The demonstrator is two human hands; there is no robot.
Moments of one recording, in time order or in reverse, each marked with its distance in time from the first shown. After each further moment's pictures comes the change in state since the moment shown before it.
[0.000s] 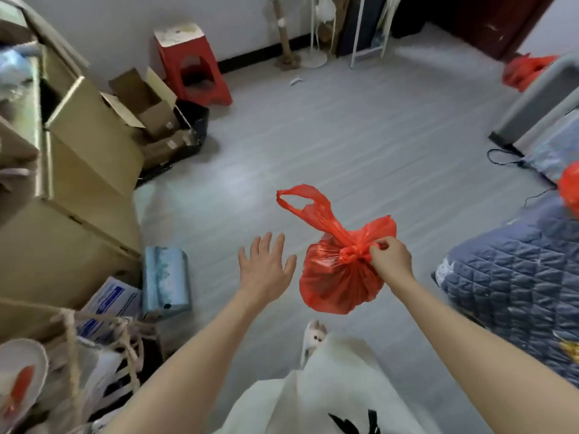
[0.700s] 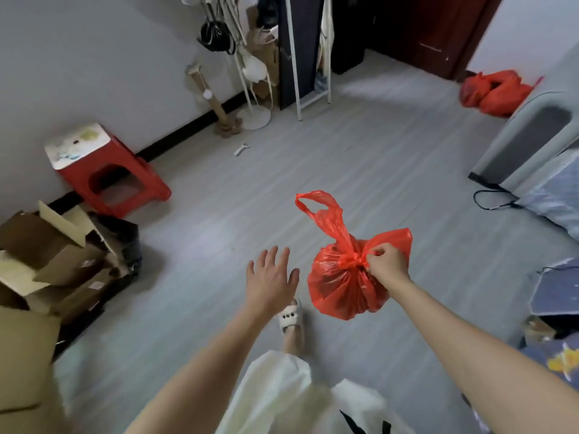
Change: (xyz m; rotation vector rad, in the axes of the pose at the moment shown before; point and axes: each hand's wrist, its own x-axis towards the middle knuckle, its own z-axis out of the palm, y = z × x) left_hand 0.573 0.213 -0.139 0.134 -0.063 0.254; right_hand 0.546 -0.217 -0.051 0.198 0.071 0.175
